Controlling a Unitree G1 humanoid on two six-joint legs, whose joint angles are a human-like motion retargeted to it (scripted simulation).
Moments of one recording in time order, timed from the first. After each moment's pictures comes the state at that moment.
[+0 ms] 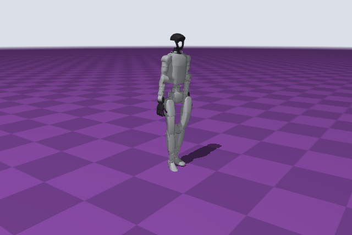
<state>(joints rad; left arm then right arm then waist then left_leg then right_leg) 0.04 0.10 0.31 1.63 0.08 -0.14 -0.03 0.05 -0.14 -0.23 1.56 -0.49 -0.11 0.00 0.15 -0.07 -0.04 0.01 -0.18 0.12 -0.04 0.00 0.15 -0.14 -0.07 -0.37 0.13 0.07 0.05</state>
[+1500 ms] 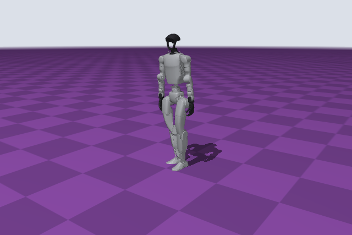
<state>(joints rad) 0.03 0.09 0.24 1.59 0.10 -0.13 -0.02 -0.01 -0.15 -0.25 1.65 -0.47 -0.05 0.01 0.14 -0.01 -0.05 -0.13 -0.07 0.04 0.10 -0.03 0.02 0.04 0.01 -0.56 -0.06 0.05 -0.18</state>
